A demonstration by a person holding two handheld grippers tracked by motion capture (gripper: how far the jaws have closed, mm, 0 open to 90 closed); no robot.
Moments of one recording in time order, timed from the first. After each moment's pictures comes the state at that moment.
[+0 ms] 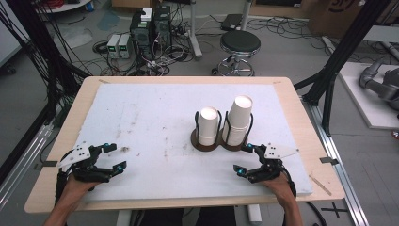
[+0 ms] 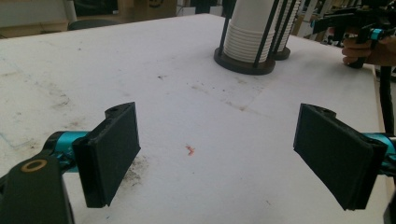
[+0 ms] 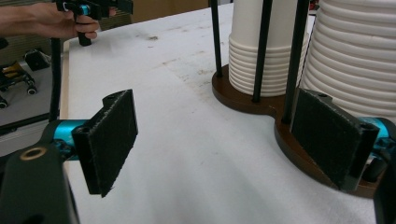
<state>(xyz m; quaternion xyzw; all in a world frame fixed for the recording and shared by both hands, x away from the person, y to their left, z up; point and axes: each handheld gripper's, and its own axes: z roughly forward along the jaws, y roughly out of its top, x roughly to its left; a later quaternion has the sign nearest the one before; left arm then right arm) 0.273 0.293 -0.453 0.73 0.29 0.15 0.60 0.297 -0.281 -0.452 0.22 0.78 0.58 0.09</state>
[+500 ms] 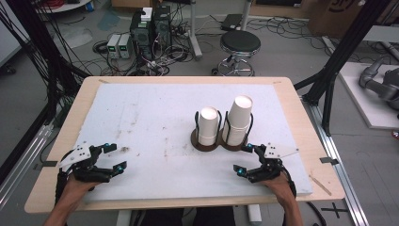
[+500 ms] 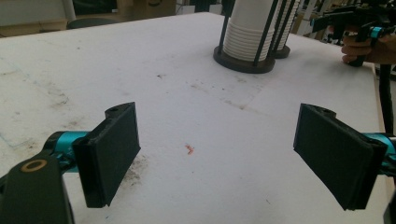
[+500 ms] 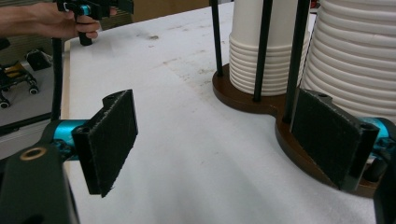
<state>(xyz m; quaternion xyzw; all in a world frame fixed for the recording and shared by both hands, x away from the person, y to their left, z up) 0.273 0.293 -0.453 0.73 0.29 0.15 0.59 0.298 -0.281 -0.453 0.22 0.78 0.58 0.09</state>
